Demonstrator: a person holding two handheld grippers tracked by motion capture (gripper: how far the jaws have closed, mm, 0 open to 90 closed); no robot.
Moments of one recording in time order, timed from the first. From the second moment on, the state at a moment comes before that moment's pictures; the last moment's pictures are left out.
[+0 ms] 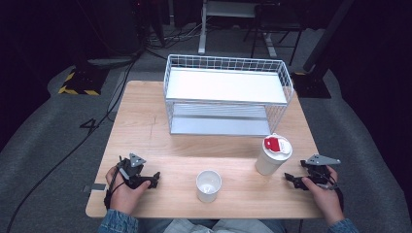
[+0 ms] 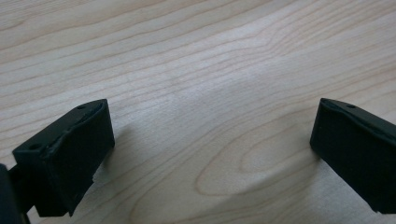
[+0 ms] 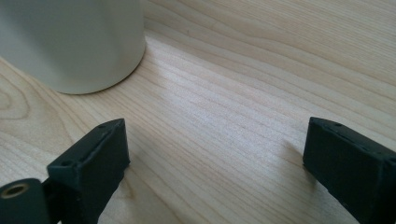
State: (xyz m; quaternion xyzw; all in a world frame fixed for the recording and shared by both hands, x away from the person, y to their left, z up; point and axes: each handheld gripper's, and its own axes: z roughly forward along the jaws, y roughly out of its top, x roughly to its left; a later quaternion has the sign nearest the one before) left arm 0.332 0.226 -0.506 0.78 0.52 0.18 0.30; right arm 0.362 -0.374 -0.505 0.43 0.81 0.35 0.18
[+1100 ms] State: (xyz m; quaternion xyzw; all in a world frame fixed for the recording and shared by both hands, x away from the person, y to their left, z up) left arm 0.273 0.213 -0.444 0.76 0.43 0.19 0.44; right arm 0.362 -0.374 -0.505 0.43 0.82 0.35 0.18
